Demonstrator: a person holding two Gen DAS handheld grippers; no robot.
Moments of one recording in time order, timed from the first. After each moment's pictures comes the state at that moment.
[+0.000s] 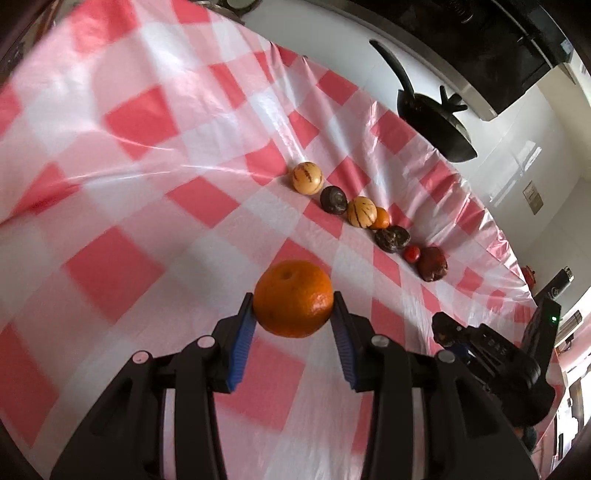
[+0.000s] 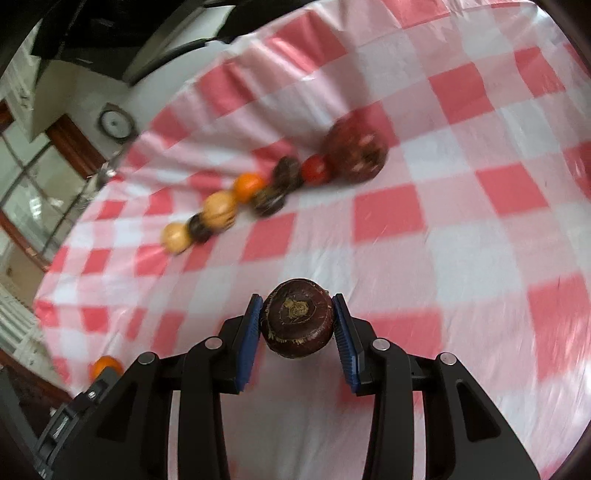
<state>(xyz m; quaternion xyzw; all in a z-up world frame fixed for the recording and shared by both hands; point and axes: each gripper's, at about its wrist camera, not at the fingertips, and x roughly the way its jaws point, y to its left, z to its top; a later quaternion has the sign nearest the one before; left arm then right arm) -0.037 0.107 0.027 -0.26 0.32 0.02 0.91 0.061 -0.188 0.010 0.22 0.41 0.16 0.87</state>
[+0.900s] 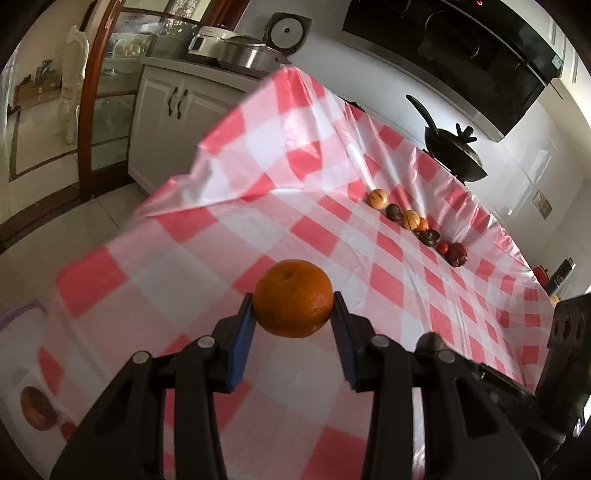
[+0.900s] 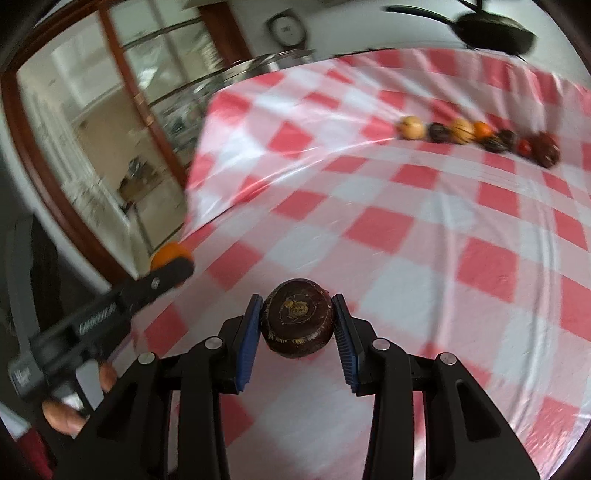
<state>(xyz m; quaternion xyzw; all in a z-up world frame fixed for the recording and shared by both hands) -0.227 0.204 0.042 -0.24 0.29 0.08 0.92 -0.152 0.000 0.041 0.01 0.39 0.36 0.85</state>
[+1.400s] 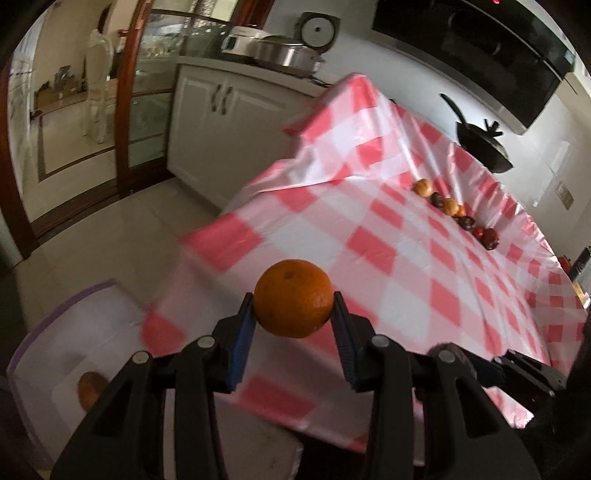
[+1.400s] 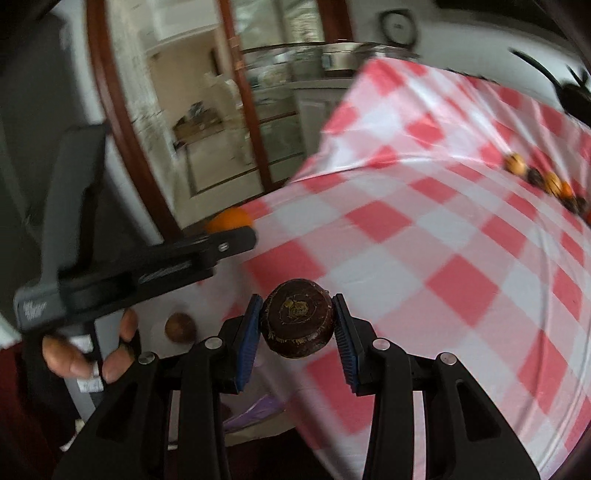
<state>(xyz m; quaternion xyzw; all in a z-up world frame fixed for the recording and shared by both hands) -0.306 0.256 0.022 -0.22 0.32 0.14 0.91 -0.260 0.082 0.036 -0.12 0.35 0.48 0.80</state>
